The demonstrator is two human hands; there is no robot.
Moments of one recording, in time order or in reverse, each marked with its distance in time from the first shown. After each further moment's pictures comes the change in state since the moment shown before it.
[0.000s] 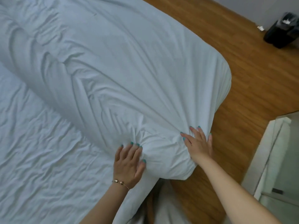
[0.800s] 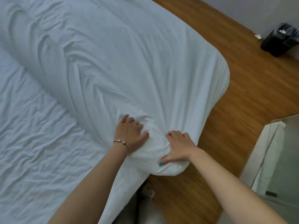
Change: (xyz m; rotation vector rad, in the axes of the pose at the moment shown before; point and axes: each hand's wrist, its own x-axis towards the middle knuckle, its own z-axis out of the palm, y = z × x) left_hand 0.067 0.002 -0.010 0.188 -0.249 0.025; right_hand -0.032 -0.036 0.006 -0.288 -0.241 -0.447
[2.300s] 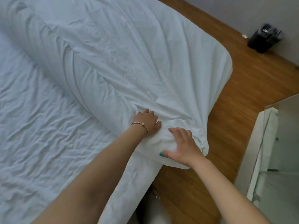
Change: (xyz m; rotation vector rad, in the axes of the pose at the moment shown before) left_hand -0.075 -0.040 0.002 -0.048 -0.280 0.093; right_hand -0.062 -0.149 0.090 0.298 0.366 0.114
